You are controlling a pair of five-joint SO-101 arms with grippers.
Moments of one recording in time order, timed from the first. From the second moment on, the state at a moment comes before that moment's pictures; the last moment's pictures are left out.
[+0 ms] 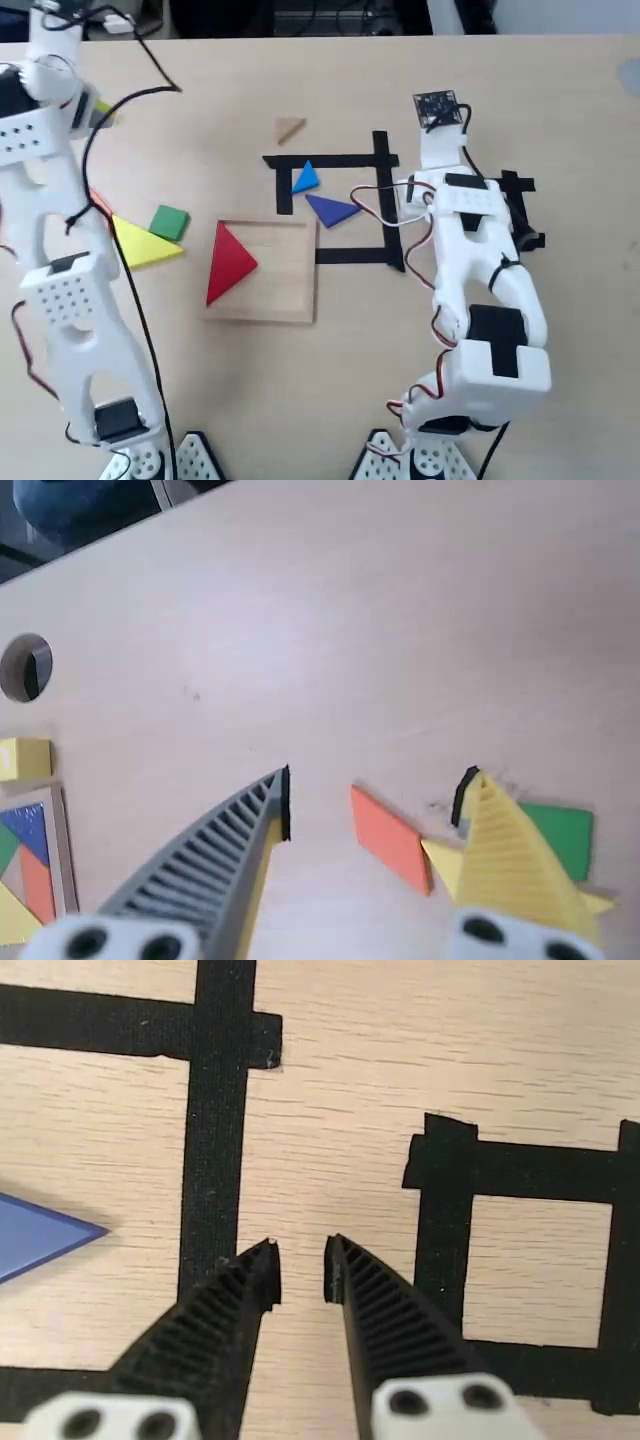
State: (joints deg) left arm -22.3 44.4 -83.8 100.5 -34.8; right arm 5.5 7.4 26.1 37.3 13.3
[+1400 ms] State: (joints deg) left arm -8.8 10.1 2.2 50.8 -25.1; right arm 3.6 7.4 26.1 37.3 13.3
